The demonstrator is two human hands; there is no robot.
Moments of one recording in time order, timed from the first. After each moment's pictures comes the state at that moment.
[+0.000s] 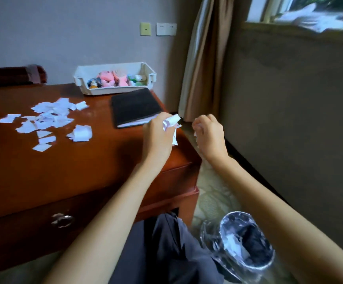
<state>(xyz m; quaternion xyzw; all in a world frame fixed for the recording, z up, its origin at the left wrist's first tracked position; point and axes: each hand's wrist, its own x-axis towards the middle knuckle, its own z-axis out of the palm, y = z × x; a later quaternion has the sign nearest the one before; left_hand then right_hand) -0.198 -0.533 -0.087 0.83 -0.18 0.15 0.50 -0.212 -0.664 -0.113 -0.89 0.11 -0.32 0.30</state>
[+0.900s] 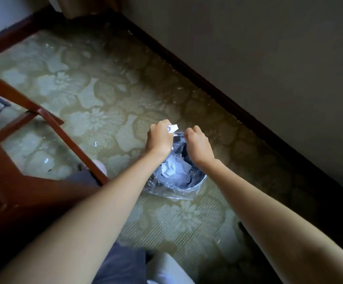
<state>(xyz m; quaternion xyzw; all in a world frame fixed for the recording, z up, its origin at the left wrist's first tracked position) -0.255 -0.834 -0.358 0.90 -0.26 -0.25 0.23 -0.338 -0.902 -0.408 -0.89 0.39 0.04 0.25</state>
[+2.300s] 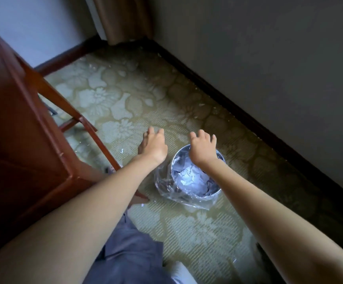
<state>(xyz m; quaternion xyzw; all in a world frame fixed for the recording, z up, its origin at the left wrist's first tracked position) -0.233 -0.772 -0.311 0.94 -0.27 -0.22 0.05 -0.313 -0.868 -0.359 -0.92 0.33 0.11 0.17</state>
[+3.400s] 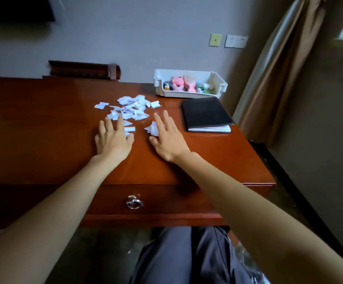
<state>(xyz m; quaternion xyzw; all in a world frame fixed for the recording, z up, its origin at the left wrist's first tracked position) -0.135 -0.309 -0.116 0.98 0.11 0.10 0.15 -0.124 -0.458 -0.119 -0.97 -0.16 -0.05 0.19</state>
